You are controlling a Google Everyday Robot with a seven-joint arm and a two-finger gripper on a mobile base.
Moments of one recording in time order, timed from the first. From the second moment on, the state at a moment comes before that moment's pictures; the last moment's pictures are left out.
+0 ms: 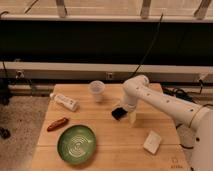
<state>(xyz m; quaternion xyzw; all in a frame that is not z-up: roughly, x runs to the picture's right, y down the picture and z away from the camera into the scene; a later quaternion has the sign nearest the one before) 0.112 0.159 0.872 -0.31 -0.19 -0.31 0.88</state>
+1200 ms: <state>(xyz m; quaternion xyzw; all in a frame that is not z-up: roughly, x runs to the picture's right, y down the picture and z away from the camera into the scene) 0.128 0.148 0.900 -0.33 -0.15 -0.32 0.87</state>
